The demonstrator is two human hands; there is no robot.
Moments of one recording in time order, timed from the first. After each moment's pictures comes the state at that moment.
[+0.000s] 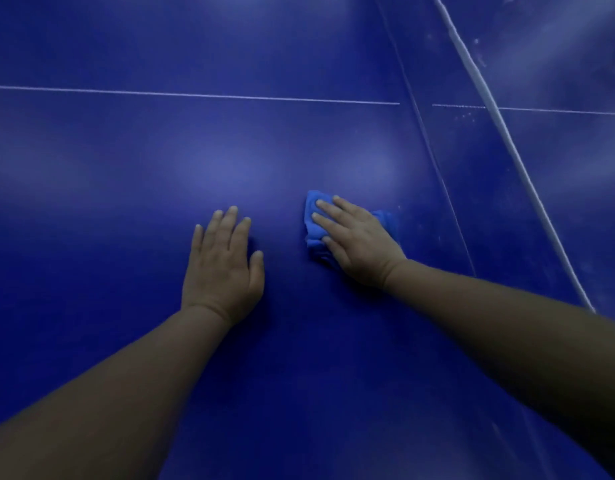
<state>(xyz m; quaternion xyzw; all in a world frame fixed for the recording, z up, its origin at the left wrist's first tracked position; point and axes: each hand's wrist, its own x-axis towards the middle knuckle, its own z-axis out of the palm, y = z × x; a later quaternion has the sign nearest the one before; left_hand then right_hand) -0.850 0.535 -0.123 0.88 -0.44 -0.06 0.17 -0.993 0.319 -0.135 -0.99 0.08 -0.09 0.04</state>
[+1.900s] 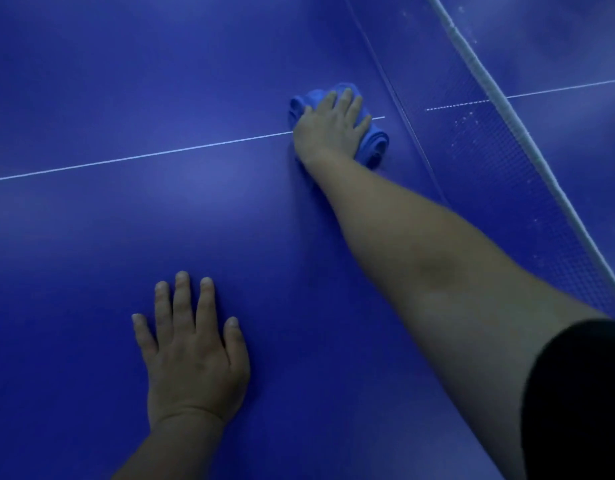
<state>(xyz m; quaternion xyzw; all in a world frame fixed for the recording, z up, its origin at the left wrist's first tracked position) -0.806 0.473 -0.141 0.92 -0.38 -0.06 0.08 -0.772 0.131 -0.125 -0.77 0.62 -0.04 0.13</state>
